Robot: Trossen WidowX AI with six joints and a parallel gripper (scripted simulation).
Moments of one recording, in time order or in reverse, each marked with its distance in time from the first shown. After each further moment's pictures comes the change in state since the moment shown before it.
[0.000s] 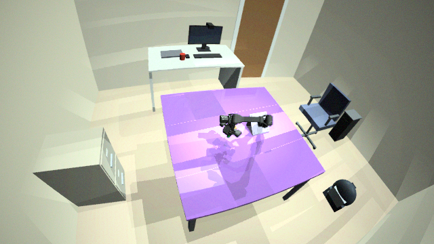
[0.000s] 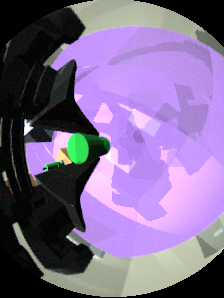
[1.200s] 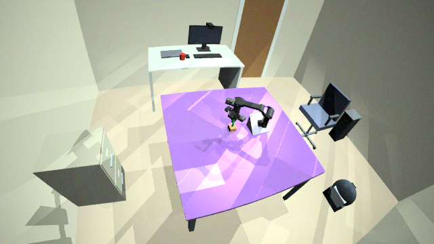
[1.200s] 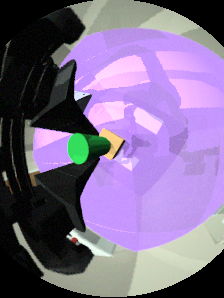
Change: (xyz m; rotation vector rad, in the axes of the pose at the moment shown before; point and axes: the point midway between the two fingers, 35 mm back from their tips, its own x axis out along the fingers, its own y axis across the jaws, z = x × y) arm -0.055 -0.050 -0.117 0.003 0.009 -0.021
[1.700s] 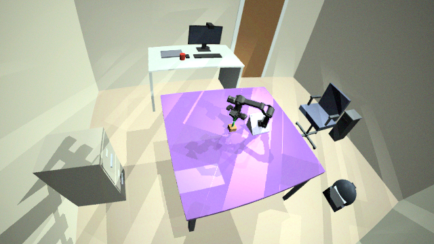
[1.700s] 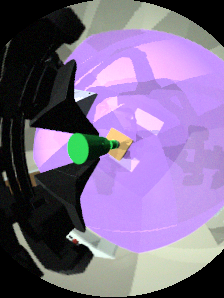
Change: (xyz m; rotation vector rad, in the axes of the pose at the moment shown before) arm -0.002 -0.001 -0.023 0.001 -0.001 0.014
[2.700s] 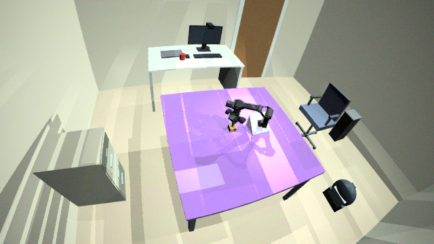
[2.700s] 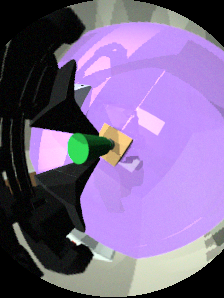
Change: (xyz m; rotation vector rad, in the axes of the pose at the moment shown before) arm 0.044 -0.001 -0.001 -0.008 0.005 0.001
